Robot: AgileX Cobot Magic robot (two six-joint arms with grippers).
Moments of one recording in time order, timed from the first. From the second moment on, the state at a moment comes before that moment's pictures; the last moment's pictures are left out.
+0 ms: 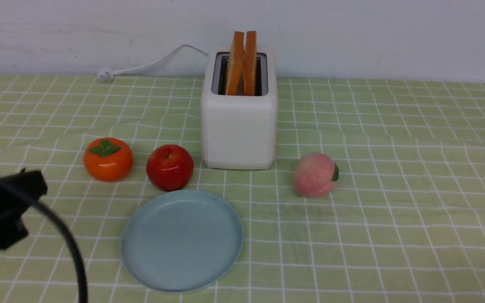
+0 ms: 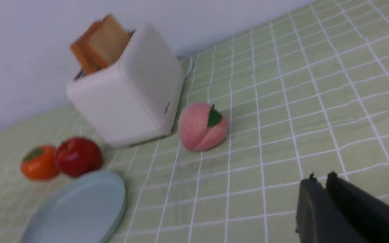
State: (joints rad) right arm -0.04 0.19 -0.30 0.61 0.52 -0.19; left arm -0.05 0.67 -0.54 -0.97 0.34 0.65
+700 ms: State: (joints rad) right arm 0.23 0.59 -0.63 0.75 0.51 -0.66; left arm -0.42 1.41 -0.97 -1.72 0.07 1.65
